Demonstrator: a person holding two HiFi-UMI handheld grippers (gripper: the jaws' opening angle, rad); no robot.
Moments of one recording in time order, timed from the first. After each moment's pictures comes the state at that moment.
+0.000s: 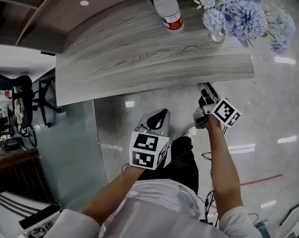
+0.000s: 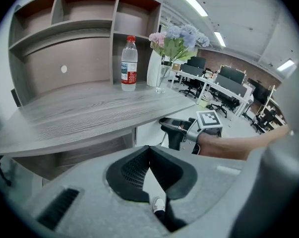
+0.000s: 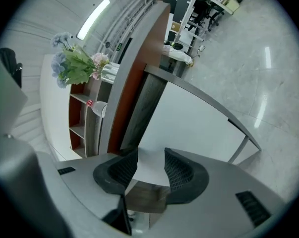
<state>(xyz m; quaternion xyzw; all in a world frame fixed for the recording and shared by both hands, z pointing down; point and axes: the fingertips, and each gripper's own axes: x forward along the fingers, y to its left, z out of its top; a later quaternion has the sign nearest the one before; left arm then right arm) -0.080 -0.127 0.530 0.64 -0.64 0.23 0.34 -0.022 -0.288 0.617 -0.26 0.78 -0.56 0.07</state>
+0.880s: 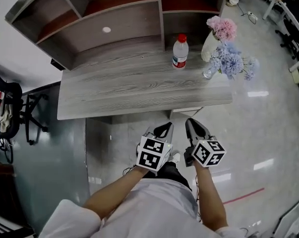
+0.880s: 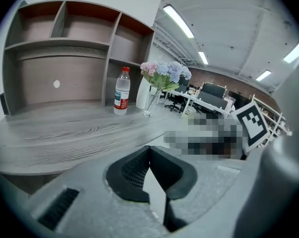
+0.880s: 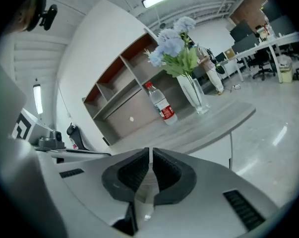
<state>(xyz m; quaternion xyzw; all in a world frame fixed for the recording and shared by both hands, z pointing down) -0.091 -0.122 0.454 0.72 -0.60 0.16 0.29 -0.036 -0.174 0.464 -0.29 0.90 -0.32 -0.08</state>
